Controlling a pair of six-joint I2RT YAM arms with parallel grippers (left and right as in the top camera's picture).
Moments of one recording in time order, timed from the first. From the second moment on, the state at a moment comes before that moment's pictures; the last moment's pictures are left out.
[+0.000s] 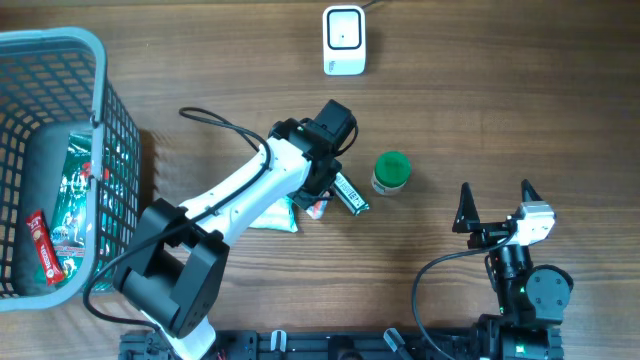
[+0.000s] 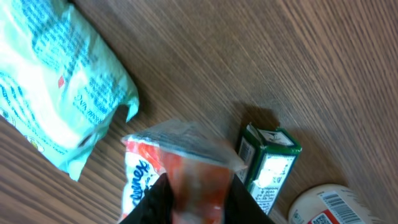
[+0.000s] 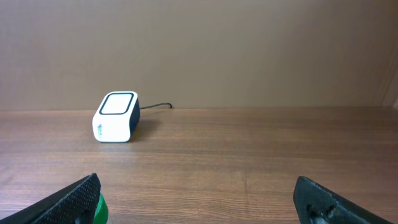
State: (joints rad) left arm -0.64 1.83 1.30 -0.93 -0.03 -1.50; right arm -0.11 0.01 0.01 0.01 -0.17 0.04
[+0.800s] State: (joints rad) left arm -0.64 1.66 1.37 -0.72 -0.45 -1.52; right arm -0.11 0.01 0.01 0.01 -0.17 0.04
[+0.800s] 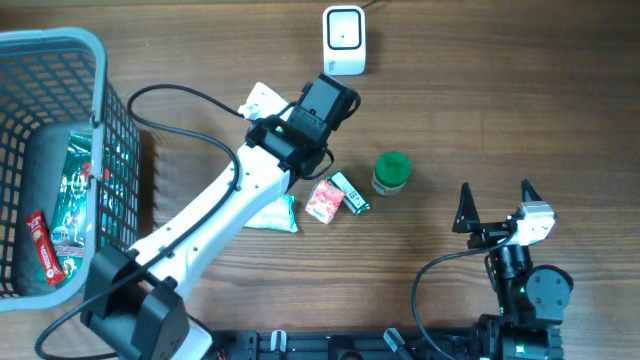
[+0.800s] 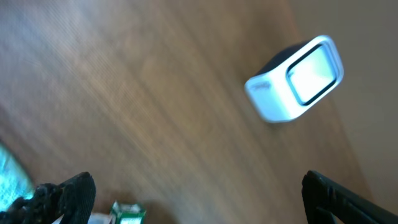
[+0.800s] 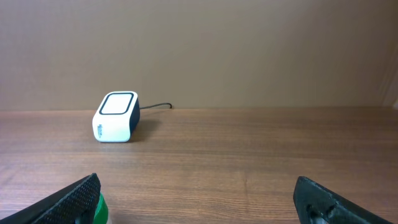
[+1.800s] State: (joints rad) left arm -0.22 1.03 1.39 -0.68 -0.89 -0.95; right arm -0.11 0.01 0.01 0.01 -0.17 0.04
